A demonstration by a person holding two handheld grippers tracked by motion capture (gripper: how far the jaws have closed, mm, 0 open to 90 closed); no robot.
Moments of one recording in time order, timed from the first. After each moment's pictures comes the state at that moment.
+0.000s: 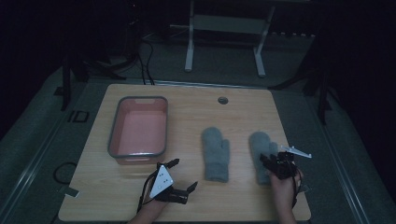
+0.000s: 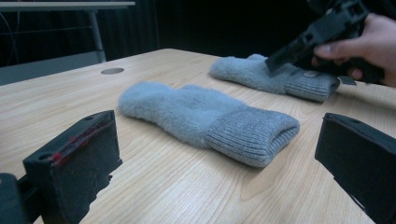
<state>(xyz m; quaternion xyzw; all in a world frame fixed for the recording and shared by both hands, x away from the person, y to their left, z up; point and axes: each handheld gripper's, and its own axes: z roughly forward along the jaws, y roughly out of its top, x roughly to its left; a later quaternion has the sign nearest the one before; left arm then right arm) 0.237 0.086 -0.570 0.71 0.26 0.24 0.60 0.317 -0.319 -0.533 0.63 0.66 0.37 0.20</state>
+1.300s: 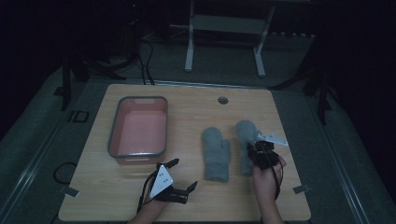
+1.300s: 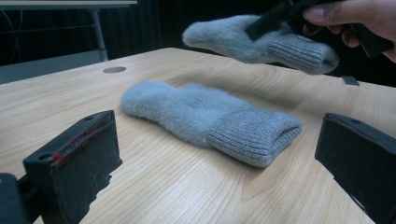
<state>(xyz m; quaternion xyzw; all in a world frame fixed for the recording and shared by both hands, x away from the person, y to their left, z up) 0.238 0.086 -0.570 0.71 0.27 0.24 0.60 0.320 -0.233 -0.483 0.59 0.68 0.34 0.26</state>
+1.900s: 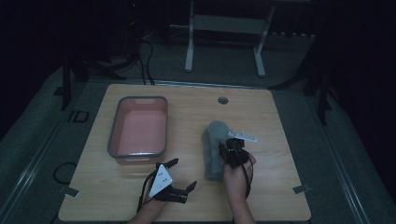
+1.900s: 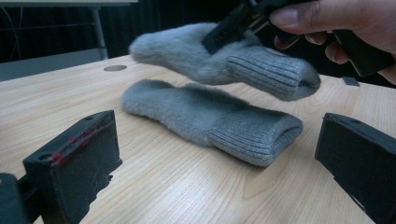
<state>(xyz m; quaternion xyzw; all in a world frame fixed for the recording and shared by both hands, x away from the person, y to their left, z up) 0.238 0.088 -0.570 0.71 0.27 0.24 0.60 0.322 -0.149 -0.487 0.59 0.69 0.36 0.21</state>
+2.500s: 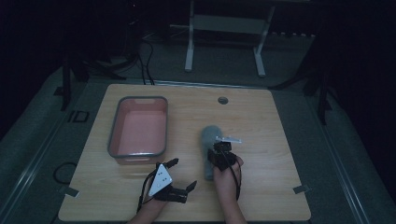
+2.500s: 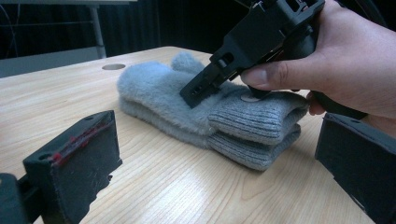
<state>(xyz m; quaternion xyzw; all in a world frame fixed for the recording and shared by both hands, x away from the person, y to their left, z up) 0.239 0.088 -0.570 0.71 0.27 0.23 0.60 0.333 -0.125 -0.525 0.59 0.72 0.32 0.17</state>
